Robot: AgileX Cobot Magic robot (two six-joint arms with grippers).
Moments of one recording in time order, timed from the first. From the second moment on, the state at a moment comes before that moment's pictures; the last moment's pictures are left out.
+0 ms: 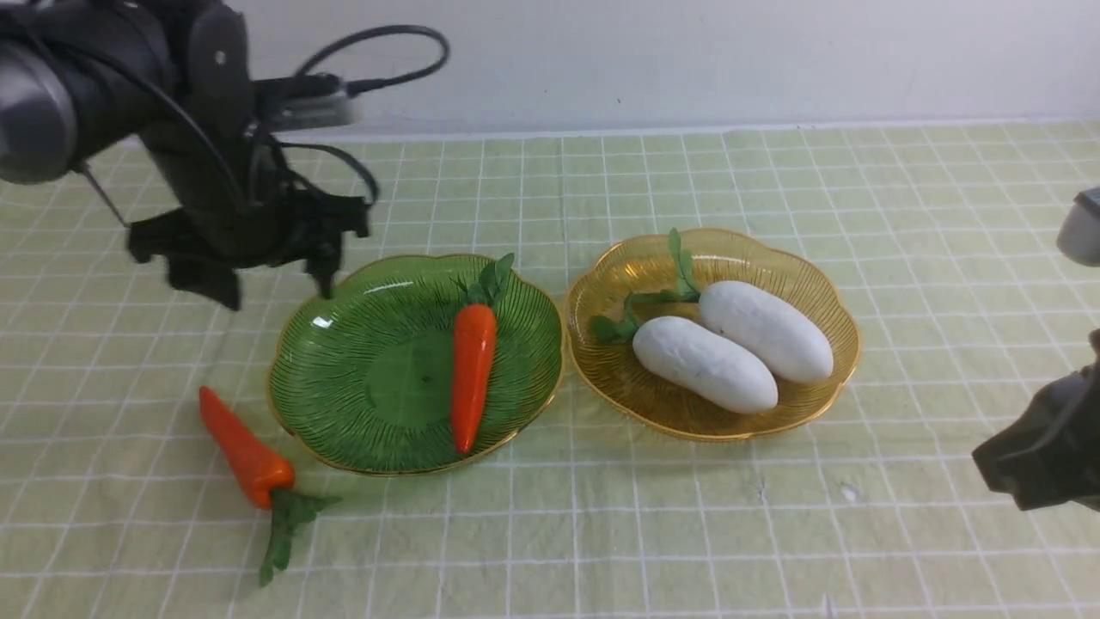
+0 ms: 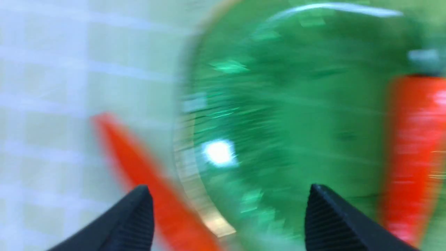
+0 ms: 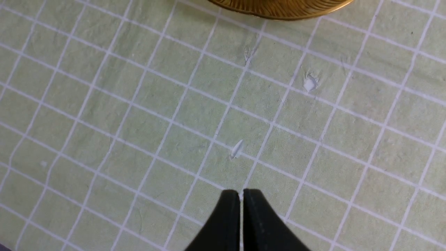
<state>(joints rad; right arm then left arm) 0.28 1.08 -0.98 0.22 1.17 -0.19 -0.15 1.84 -1.58 0.15 1.14 -0.43</state>
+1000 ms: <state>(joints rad) 0.28 1.08 -0.98 0.23 1.18 -0.21 -0.01 2.14 -1.59 0.07 1.19 -0.47</state>
